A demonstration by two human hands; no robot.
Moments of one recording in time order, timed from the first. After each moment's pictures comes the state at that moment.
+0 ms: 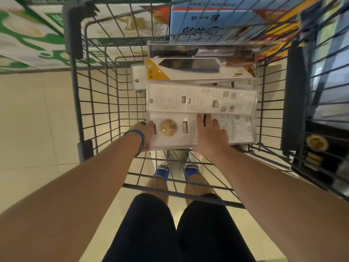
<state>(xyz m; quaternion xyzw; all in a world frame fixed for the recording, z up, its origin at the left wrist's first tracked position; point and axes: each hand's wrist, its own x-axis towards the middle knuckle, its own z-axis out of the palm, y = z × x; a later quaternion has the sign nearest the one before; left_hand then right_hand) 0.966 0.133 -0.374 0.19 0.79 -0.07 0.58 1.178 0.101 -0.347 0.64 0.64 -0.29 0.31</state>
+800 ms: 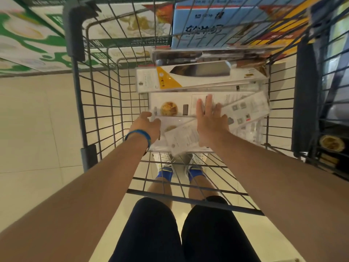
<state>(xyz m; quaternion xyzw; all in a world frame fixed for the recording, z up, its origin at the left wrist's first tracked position) 0.971 0.148 -0.356 0.39 0.77 -0.06 0.50 1.165 0.133 -0.372 0.64 0.65 -0.24 0.33</state>
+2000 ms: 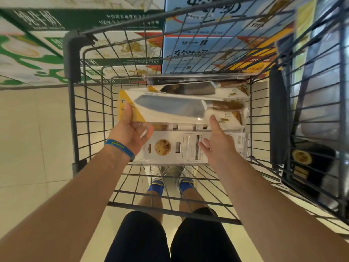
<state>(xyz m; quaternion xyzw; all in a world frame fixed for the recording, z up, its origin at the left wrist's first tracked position) 0.968 0.168 -0.312 -0.04 0.59 0.37 0.71 1.179 0.137 -0.292 0.78 -0.14 -0.53 -0.32</state>
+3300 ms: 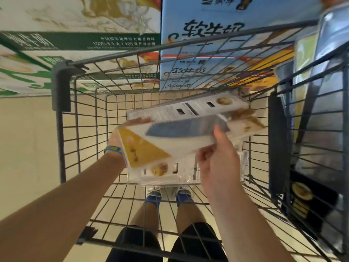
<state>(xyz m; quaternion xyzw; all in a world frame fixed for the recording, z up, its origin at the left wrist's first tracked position) 0.965 0.214 -0.357 0.77 0.54 -0.11 0.32 1.168 0.159 -0.246 0.67 -0.12 -0.54 -0.49</state>
